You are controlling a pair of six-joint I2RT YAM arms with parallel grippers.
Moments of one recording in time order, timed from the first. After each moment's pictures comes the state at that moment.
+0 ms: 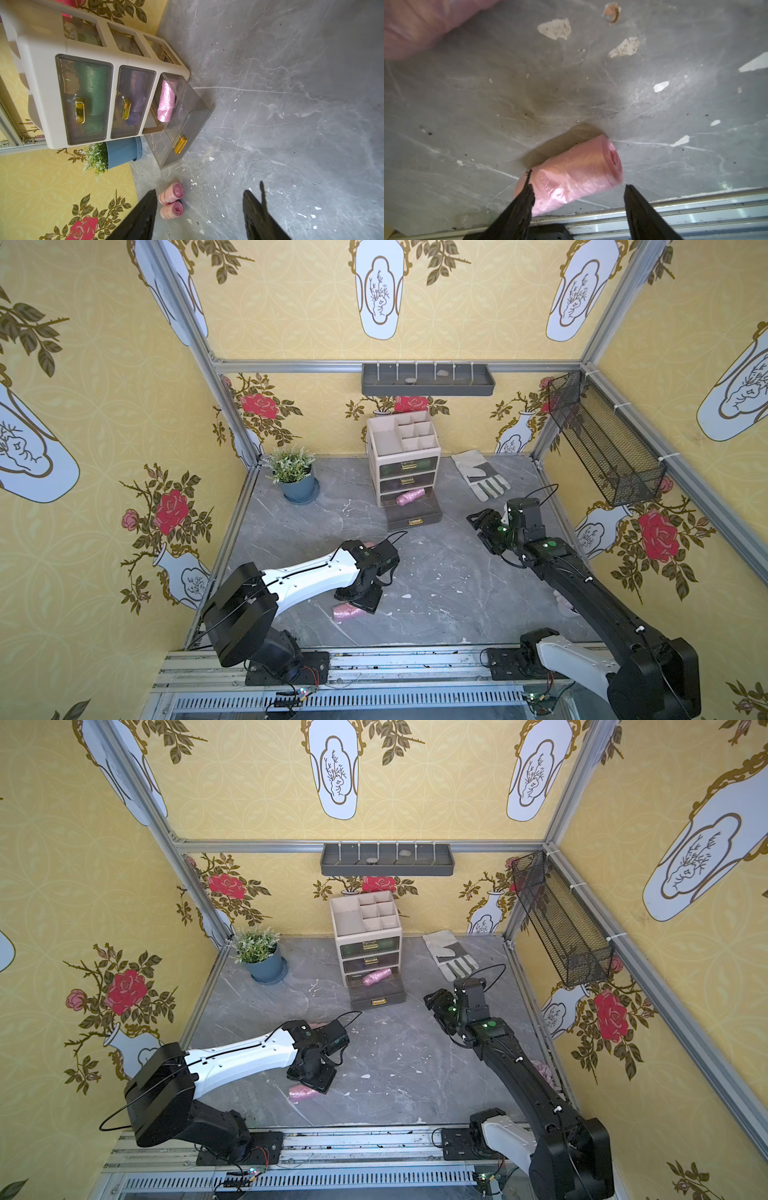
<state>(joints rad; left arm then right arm) -0.94 1.53 0.94 -1.05 -0.04 -0.54 0.34 1.08 0.76 -0.37 -0.22 1.09</state>
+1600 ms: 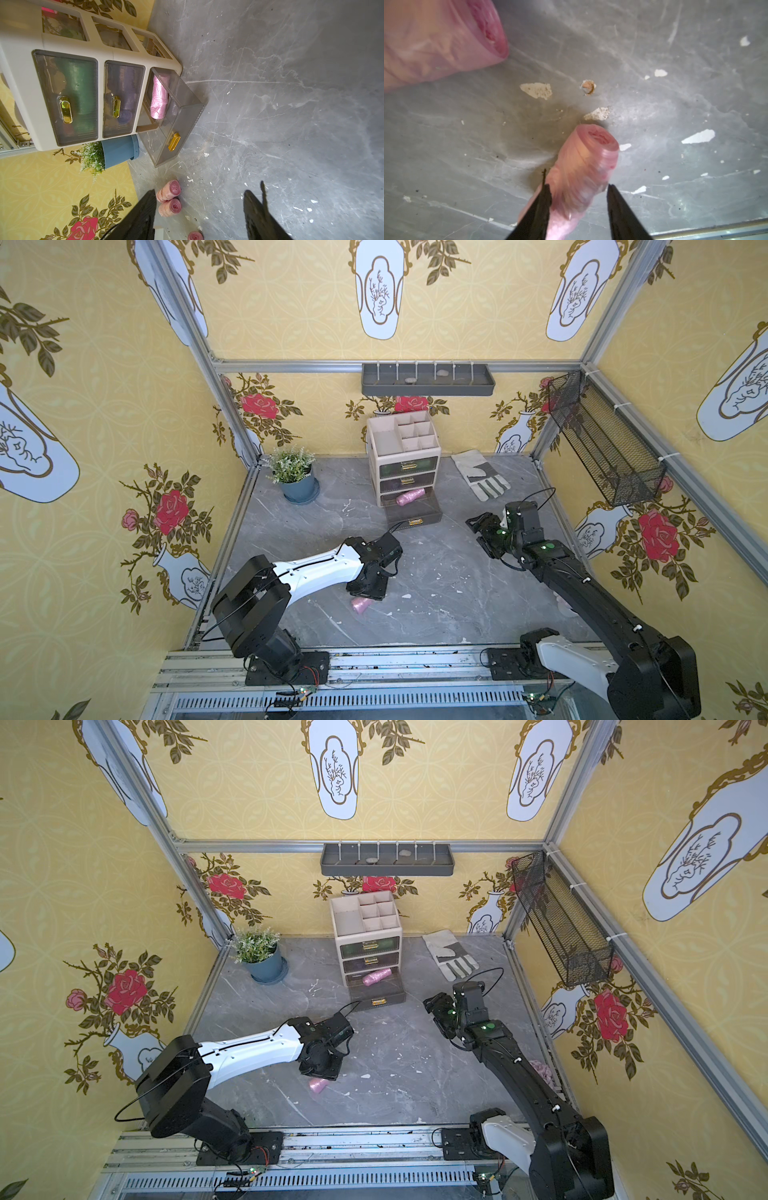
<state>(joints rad) -0.90 1.58 0.96 -0.88 -0.02 -0.68 0.34 1.08 0.73 -0.37 -0.23 1.12</state>
